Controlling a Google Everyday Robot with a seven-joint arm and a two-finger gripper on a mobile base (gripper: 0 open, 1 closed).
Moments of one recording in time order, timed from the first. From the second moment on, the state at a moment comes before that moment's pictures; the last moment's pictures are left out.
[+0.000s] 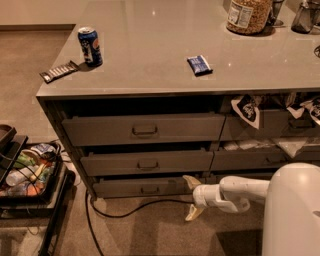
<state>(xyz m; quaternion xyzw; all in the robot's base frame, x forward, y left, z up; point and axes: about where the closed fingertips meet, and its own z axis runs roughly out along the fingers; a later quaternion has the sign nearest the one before) 0.577 -0.126 0.320 -0.71 0.60 0.07 0.36</state>
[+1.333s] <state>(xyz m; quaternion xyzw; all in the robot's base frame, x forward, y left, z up) 0.601 -0.052 0.223 -0.67 0.61 0.11 0.41</state>
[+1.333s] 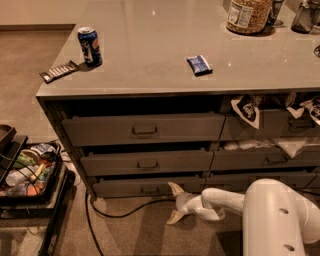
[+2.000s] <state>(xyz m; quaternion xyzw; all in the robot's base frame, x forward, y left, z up) 0.632 -0.052 0.212 -0.68 0.58 0.10 0.42</state>
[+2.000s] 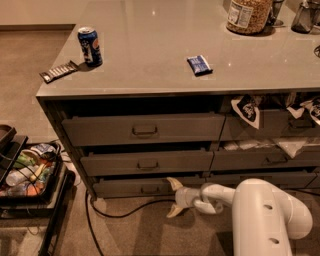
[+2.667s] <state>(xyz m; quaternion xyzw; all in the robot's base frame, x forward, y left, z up) 0.677 -0.073 0.213 -0.67 0.59 0.07 0.45</state>
